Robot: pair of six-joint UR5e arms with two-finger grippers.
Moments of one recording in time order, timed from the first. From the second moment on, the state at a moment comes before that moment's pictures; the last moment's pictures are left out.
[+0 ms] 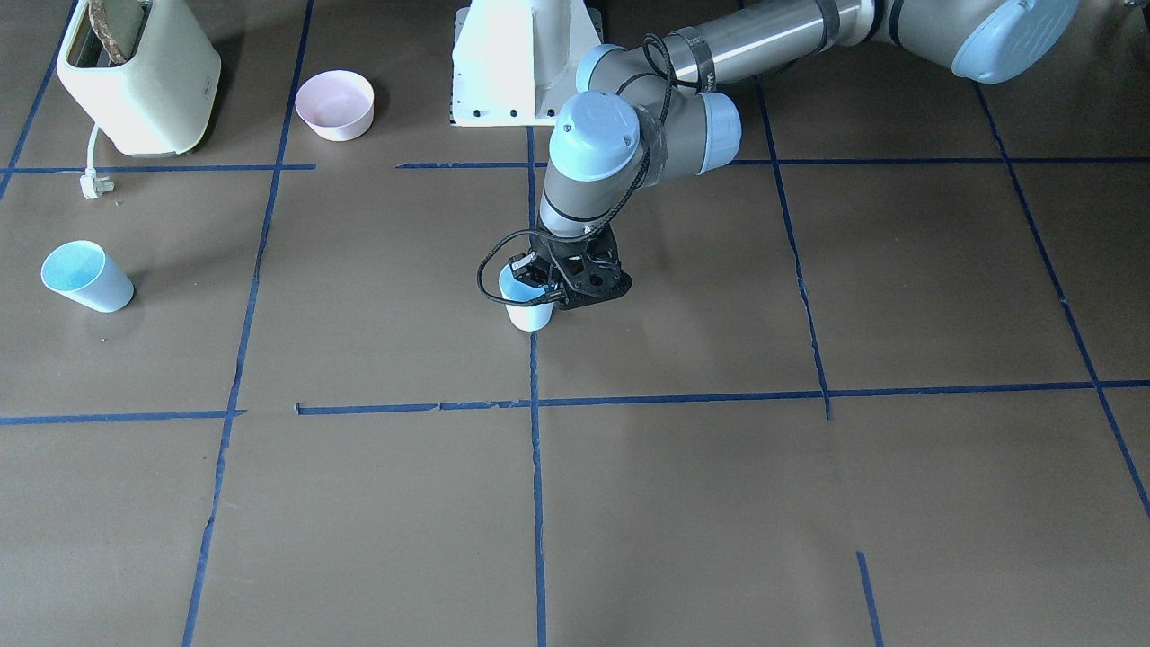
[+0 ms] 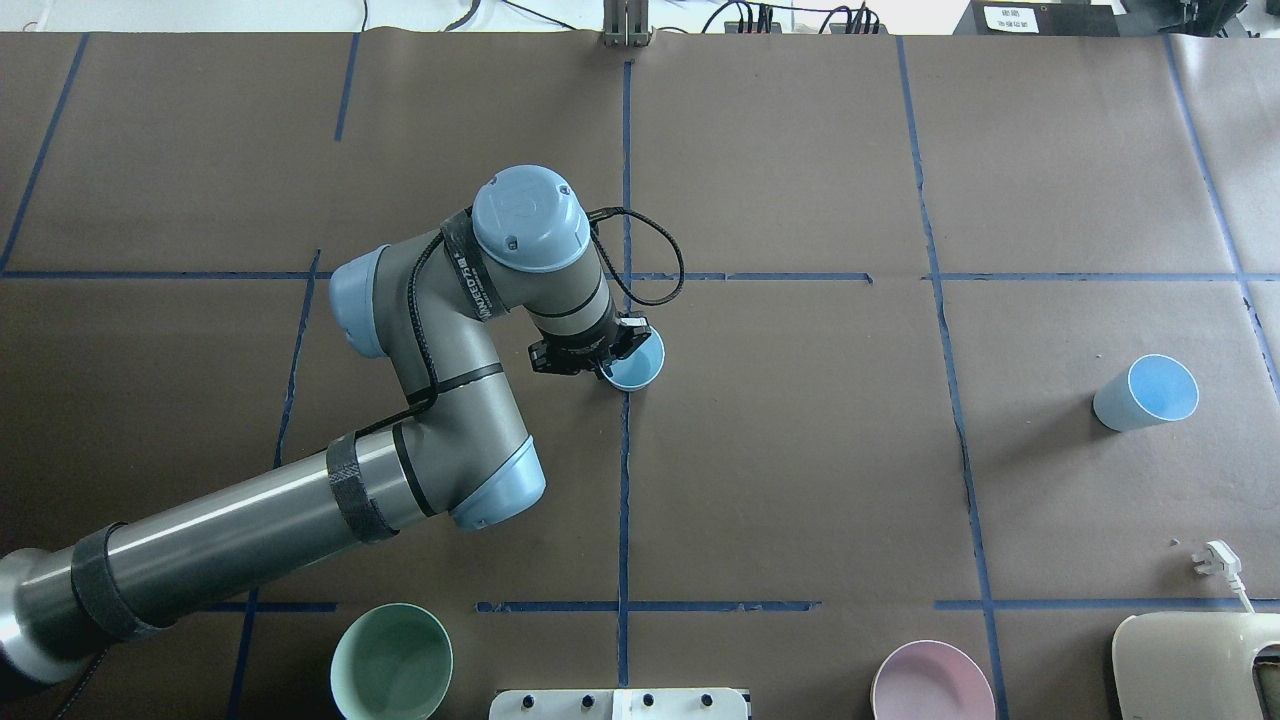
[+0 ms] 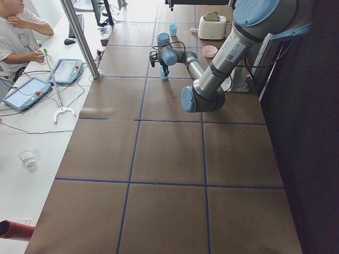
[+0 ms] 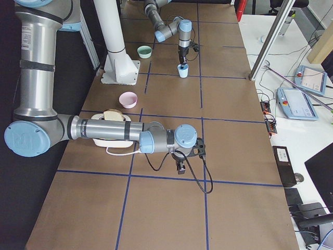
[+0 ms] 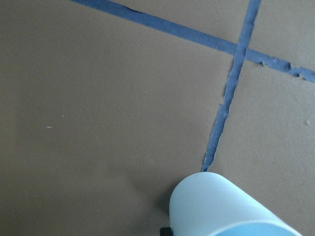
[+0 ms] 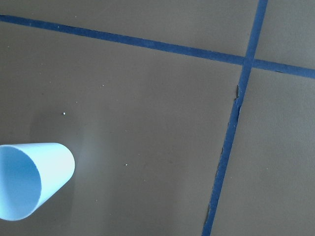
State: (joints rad) left arm -0.55 -2.41 -1.41 -1.75 -1.99 -1.51; right arm 1.45 -1.69 1.64 -1.44 2.47 -0.07
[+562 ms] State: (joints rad) left arm -0.55 -2.42 -1.39 -1.75 -1.99 -1.50; right arm 1.45 -1.68 1.65 -1.44 2.47 -0.05
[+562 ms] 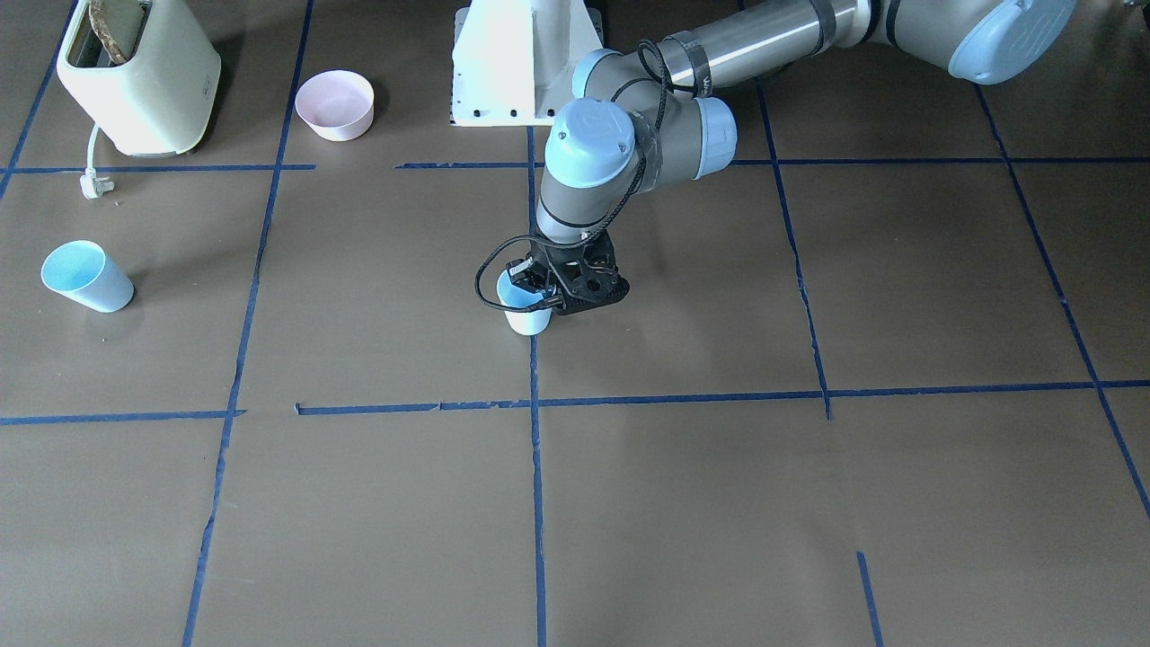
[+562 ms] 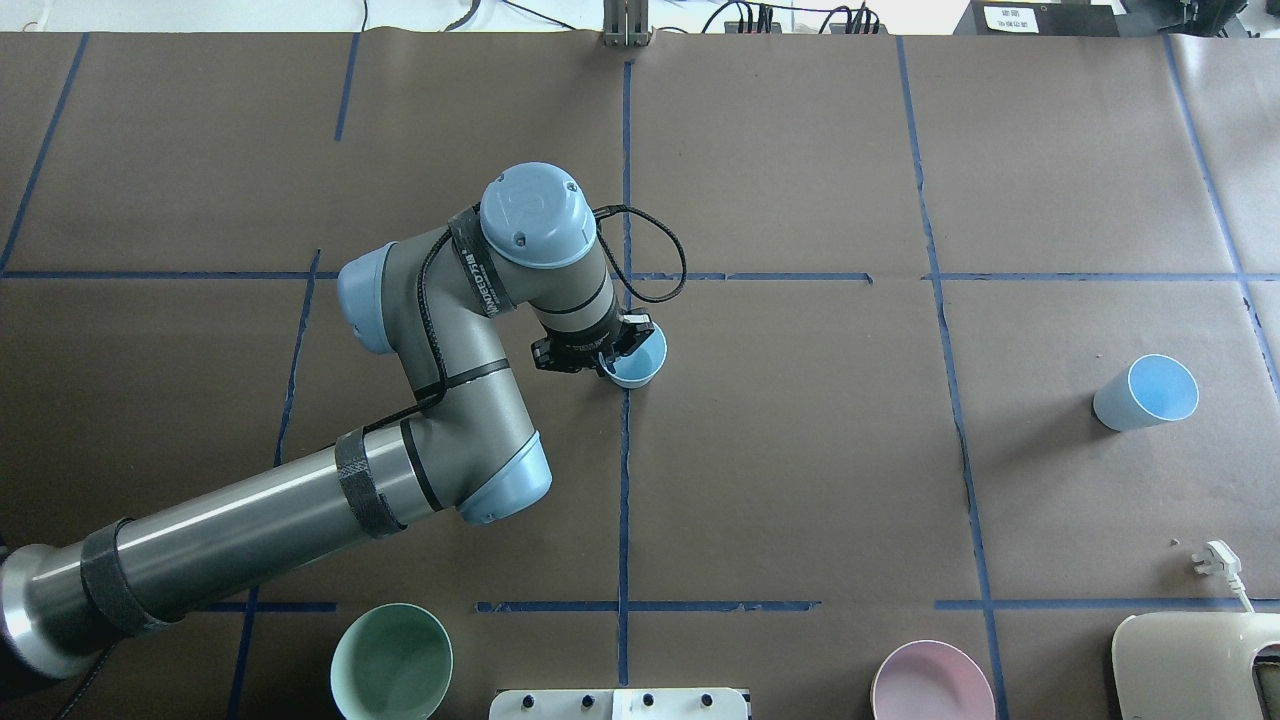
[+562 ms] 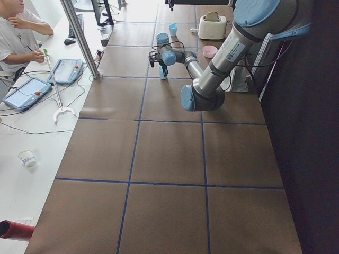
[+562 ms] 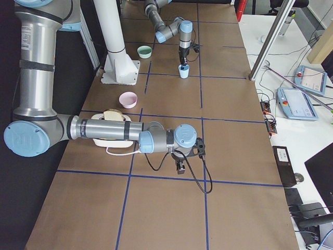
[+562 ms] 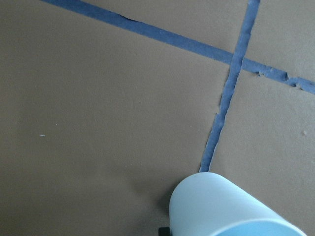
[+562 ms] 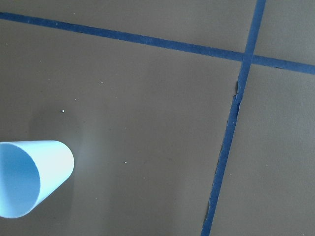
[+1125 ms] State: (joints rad) left arm -0.62 -2.30 -1.58 -1.74 -2.06 -1.48; right arm 1.34 -1.68 1.82 -1.44 2.46 0.27
